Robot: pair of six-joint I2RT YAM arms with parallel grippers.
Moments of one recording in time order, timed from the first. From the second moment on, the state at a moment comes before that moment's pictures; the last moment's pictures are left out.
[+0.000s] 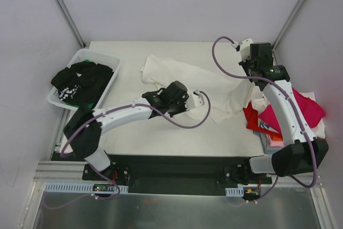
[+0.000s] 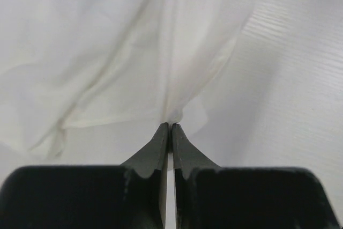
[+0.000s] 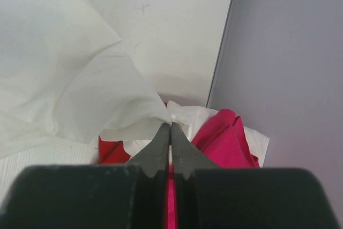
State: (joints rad) left arm -0.94 1.65 1.16 -0.42 0.01 0.48; right arm 0.19 1.37 1.42 -0.80 0.33 -0.46
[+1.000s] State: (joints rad) left arm -0.72 0.90 1.15 -0.07 -0.46 0.80; right arm 0.26 0.82 1.49 -0.93 0.26 -0.42
